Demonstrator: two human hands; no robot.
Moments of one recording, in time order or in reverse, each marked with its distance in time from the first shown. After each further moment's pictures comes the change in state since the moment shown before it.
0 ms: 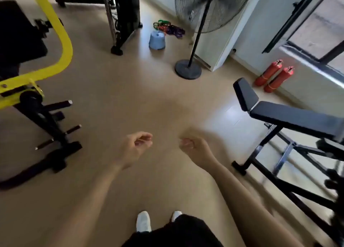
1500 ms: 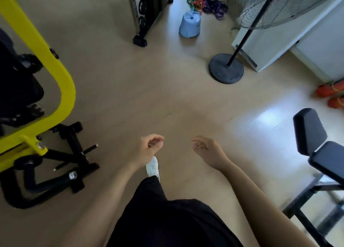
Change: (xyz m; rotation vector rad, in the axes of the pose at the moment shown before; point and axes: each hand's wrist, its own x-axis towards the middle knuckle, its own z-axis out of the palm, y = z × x) left_hand 0.455 -0.043 -0.121 0.036 -0.043 -0.336; right_hand 0.507 -0.041 0.016 -0.279 -0.314 0.194
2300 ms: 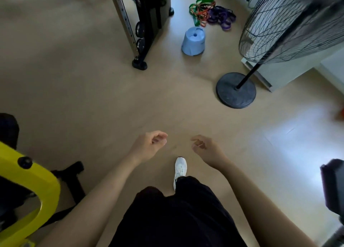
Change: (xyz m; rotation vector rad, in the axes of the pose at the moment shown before) left_hand 0.369 0.138 -0.119 0.177 -0.100 0.001; right_hand 0.336 -0.113 -0.155 0.063 -0.024 0.008
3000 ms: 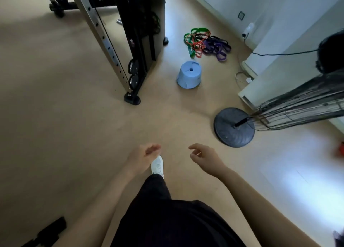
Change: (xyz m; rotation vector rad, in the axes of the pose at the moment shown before) left_hand 0.296 0.068 -0.157 -0.127 0.002 -0.047; right_hand 0.294 -0.132 -0.144 -0.097 -0.022 0.039
